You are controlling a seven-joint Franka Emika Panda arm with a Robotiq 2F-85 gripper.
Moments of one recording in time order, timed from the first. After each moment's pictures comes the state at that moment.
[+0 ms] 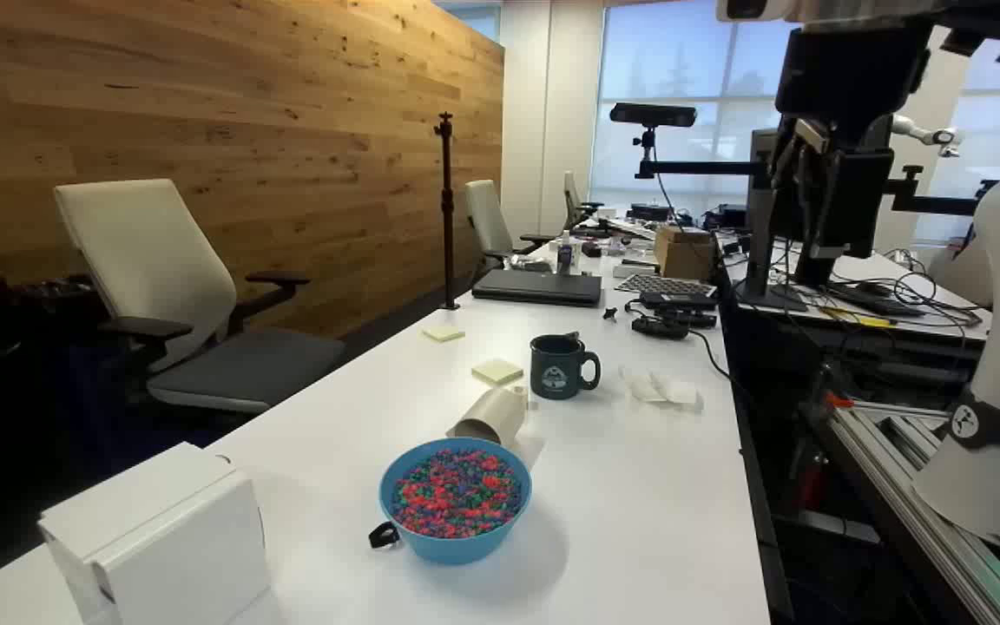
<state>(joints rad) 0.08 -0.58 0.42 -2.45 -0.04 1.76 0.44</state>
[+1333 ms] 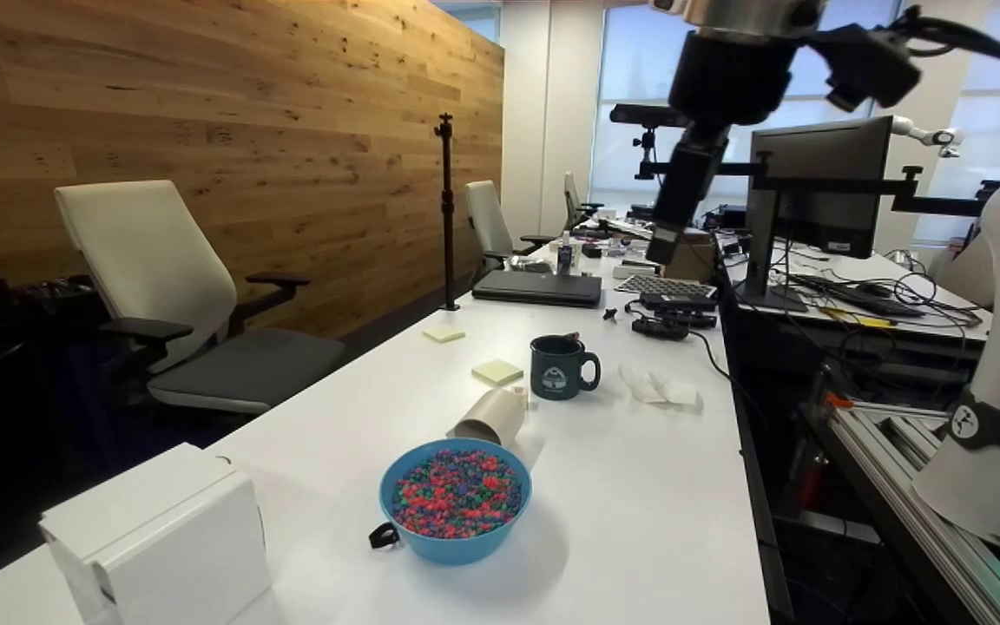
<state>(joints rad) -0.02 -0.46 0.42 -2.41 -0.22 2.02 0.72</state>
